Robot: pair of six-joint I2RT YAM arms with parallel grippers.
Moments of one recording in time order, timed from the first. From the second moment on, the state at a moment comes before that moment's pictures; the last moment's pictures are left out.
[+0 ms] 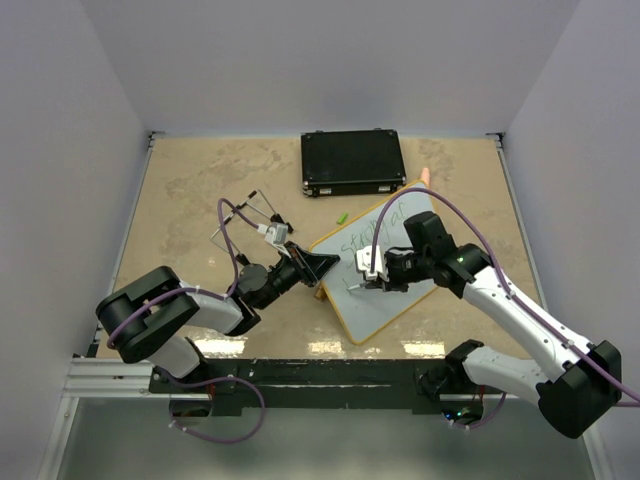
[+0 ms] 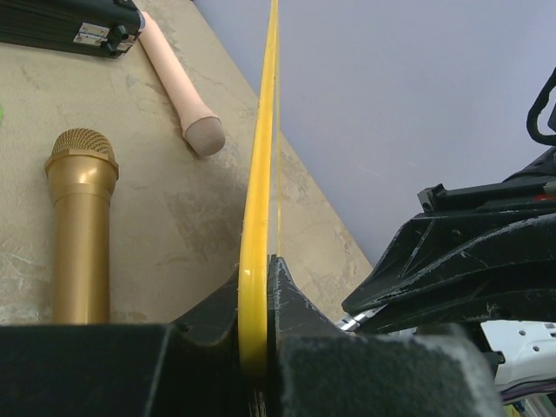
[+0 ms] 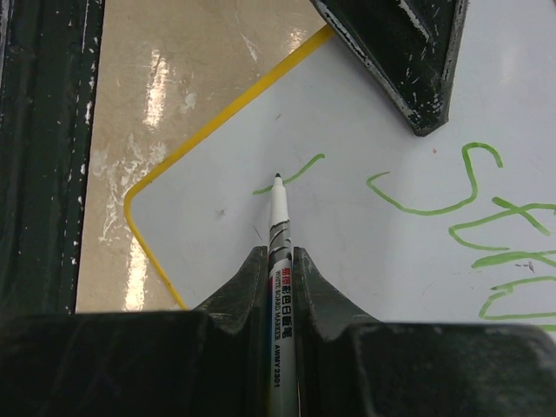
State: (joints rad) left arm -0.86 1.53 0.32 1.31 -0.01 -0.78; right arm 0.56 1.05 0.86 -0.70 -0.66 -0.93
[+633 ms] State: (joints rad) left arm -0.86 1.53 0.32 1.31 -0.01 -0.79; right arm 0.55 1.05 0.86 -0.65 -0.63 -0.85
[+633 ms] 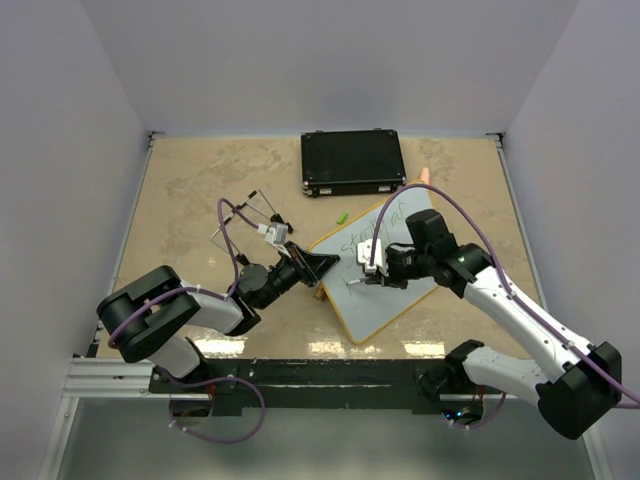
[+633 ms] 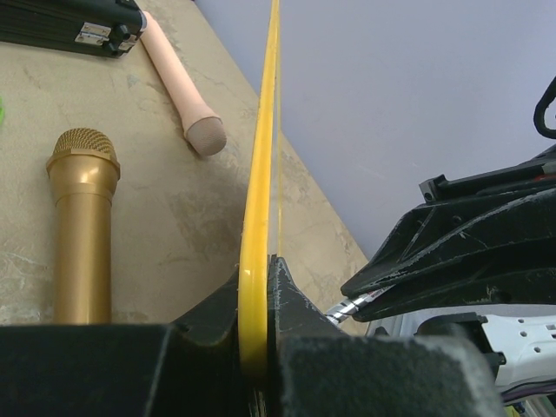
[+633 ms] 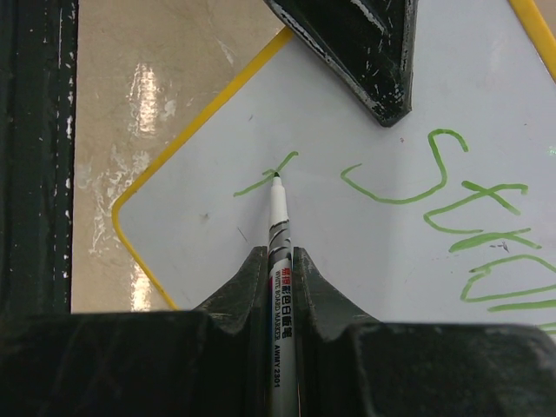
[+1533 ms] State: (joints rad) left arm -0.86 1.53 0.32 1.31 -0.02 -0.79; right arm 0.53 1.06 0.85 -0.75 -0.61 -0.94
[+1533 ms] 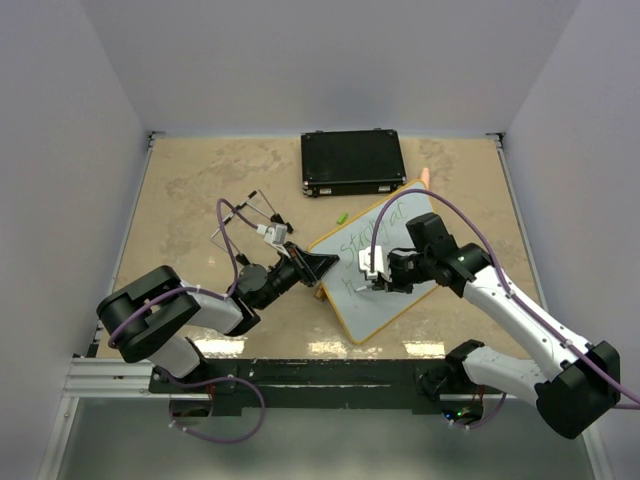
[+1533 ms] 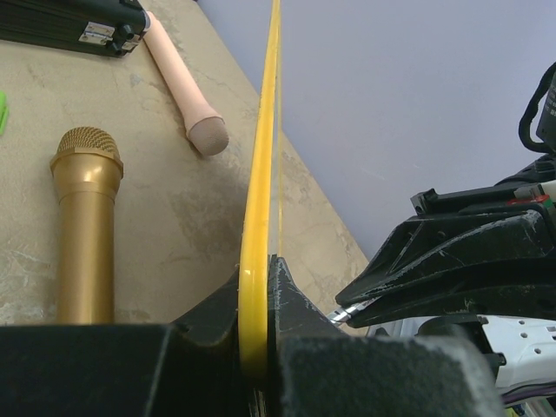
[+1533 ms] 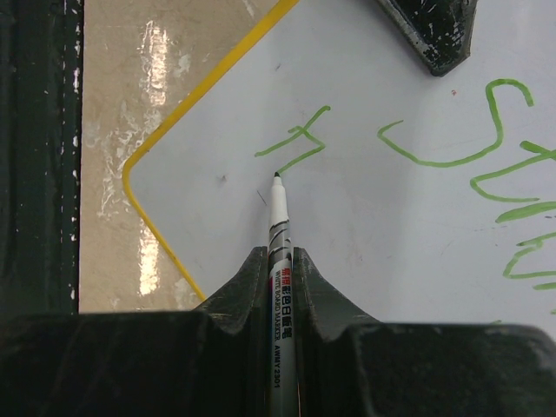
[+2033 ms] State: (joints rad) left arm -0.86 1.54 0.32 1.32 -0.02 -0.79; right arm 0.53 1.05 0.88 -0.82 -0.65 -0.95
